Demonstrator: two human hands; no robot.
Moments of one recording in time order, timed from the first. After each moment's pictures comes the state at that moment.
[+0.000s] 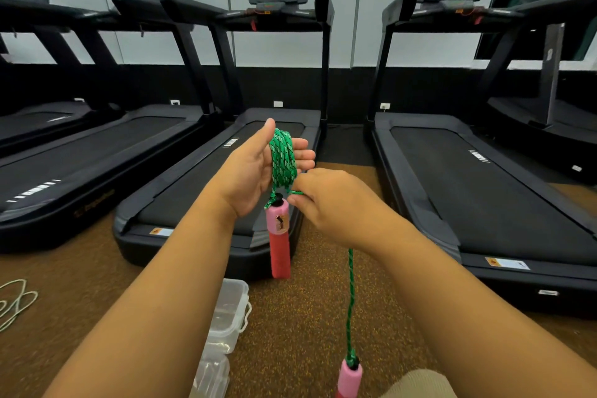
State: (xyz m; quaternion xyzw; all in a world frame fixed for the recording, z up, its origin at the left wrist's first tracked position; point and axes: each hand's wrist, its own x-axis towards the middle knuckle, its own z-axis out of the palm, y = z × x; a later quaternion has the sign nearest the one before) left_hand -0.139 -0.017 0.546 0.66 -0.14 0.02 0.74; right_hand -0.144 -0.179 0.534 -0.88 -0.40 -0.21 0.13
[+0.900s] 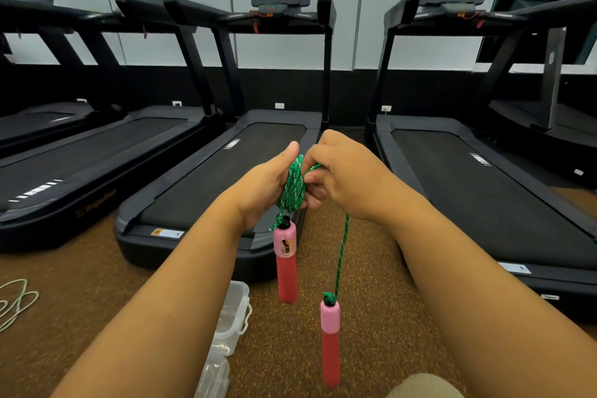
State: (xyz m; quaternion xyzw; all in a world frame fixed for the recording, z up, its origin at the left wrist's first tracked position) left_hand -0.142 -0.025 0.536 0.76 -0.18 -0.03 0.62; right_hand -0.122 -0.188 0.561 -0.87 -0.41 -0.23 0.17
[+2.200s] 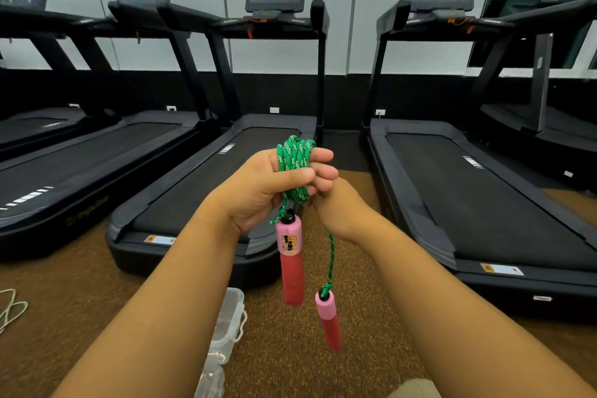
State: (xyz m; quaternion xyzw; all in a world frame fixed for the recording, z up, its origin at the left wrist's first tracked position) left_hand -0.147 -0.028 0.548 0.62 -0.28 -0.04 0.73; right_hand -0.115 -0.178 0.526 -0.88 -0.29 -0.07 0.38
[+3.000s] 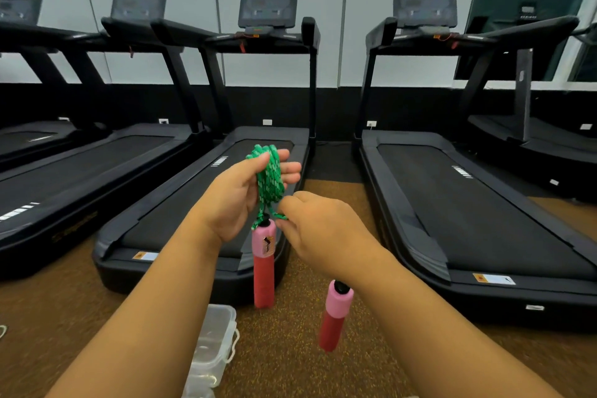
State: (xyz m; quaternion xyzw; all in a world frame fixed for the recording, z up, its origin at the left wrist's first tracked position) left_hand -0.139 -0.020 0.551 0.63 -0.16 0.06 0.76; right_hand -0.152 -0.178 0.534 -0.87 -0.39 -0.27 0.10
